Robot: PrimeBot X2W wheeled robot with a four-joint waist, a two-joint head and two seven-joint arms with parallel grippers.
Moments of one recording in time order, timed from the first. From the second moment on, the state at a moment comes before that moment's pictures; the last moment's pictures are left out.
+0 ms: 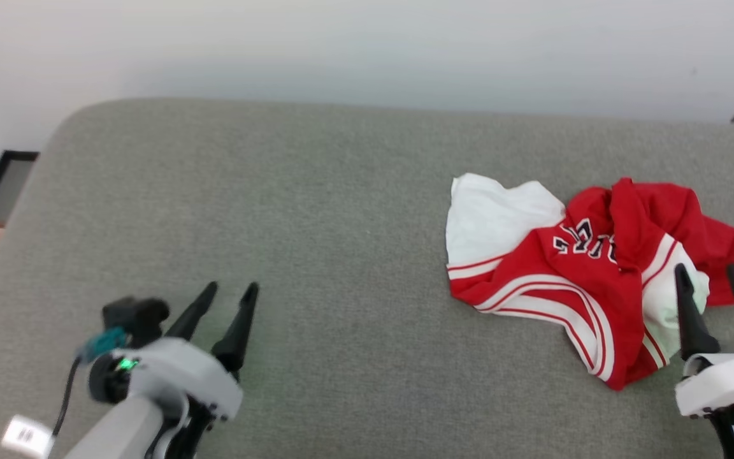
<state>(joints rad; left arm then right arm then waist) -0.42 0.50 -0.66 0.44 -0.98 0.00 -0.26 -0.16 -0.22 -0.07 0.21 0.30 0.13 -0.14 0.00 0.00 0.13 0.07</state>
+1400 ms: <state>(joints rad) -0.04 0.37 -0.21 0.10 -0.43 0.01 -0.25 -0.10 -0.16 -0.10 0.11 0.29 0.13 -0.14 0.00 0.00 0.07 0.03</state>
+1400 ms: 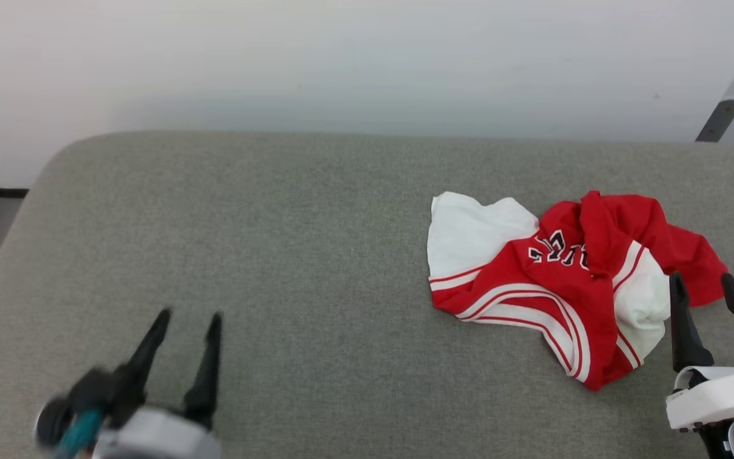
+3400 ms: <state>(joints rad) -1.06 0.51 -0.82 0.77 -1.19 -0.13 0.71 -0.30 -0.09 0.00 0.25 0.35 0.13 -0.26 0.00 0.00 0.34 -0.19</state>
